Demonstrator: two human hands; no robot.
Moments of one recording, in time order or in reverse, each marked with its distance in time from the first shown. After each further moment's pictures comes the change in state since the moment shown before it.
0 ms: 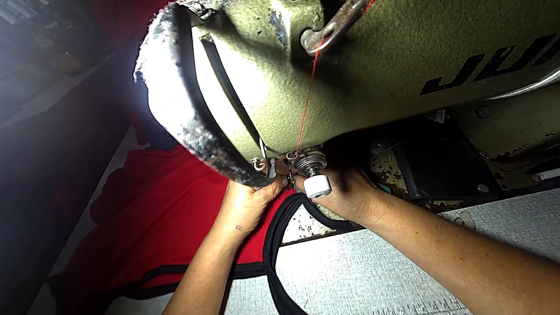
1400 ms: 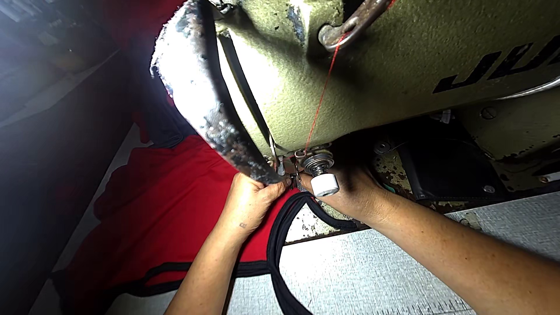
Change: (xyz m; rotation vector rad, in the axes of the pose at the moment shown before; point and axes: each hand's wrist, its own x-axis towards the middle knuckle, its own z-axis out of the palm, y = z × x) left_hand 0.001 -0.002 -0.001 0.073 -0.026 0.011; right_hand 0.001 0.002 0.001 -0.023 -0.012 -0.003
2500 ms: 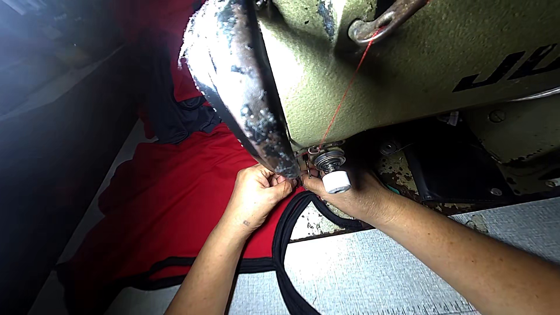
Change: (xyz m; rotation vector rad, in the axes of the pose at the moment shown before) left_hand -0.001 0.003 -0.003 -0.065 -0.027 0.021; right_hand 0.003 -0.003 0.000 0.085 -0.197 0.180
